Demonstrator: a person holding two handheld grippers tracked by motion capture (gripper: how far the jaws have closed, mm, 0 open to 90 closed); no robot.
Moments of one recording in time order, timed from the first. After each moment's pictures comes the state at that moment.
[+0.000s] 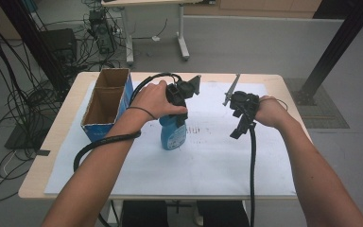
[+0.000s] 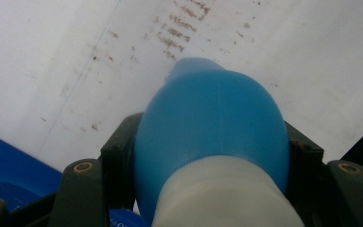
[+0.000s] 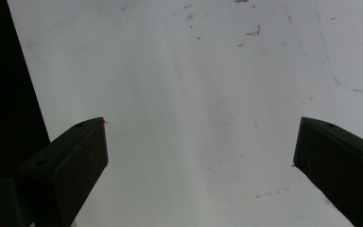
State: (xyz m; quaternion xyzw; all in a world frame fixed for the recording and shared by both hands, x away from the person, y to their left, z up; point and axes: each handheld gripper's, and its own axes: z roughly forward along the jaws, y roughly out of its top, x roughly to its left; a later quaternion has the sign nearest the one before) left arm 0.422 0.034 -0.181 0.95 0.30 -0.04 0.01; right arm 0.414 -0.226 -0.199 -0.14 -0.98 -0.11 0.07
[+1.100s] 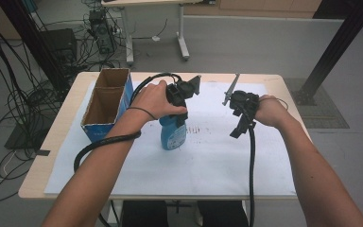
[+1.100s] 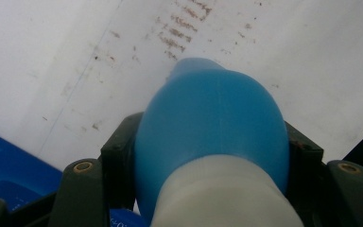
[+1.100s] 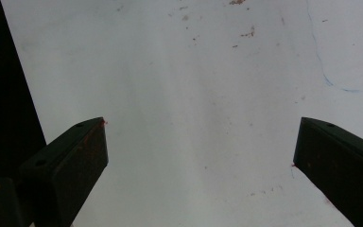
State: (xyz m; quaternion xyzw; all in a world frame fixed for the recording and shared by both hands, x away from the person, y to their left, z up) left arm 0.420 0.035 -0.181 0.95 0.31 -0.04 0.01; right arm 0.409 -0.223 -0.195 -0.13 -0.98 -0.11 0.05
